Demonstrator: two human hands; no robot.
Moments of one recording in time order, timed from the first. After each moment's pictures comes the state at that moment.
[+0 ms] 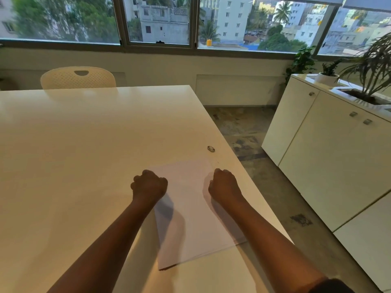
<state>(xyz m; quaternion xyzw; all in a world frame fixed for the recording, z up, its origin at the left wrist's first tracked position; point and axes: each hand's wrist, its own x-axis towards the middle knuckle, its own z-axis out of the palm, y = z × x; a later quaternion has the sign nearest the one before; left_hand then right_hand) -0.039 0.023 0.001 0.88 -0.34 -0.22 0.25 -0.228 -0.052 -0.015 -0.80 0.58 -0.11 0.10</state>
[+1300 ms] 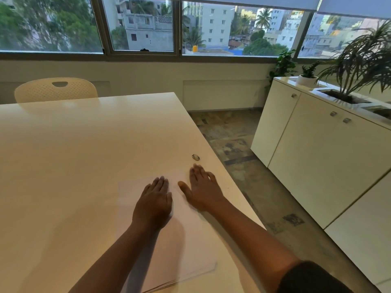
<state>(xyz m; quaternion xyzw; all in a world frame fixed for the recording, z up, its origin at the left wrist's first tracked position) -0.063 -0.004 -0.060 0.73 -0.66 -0.03 0.16 -0.222 -0.087 -0.038 -0.86 0.50 -0.03 0.10</state>
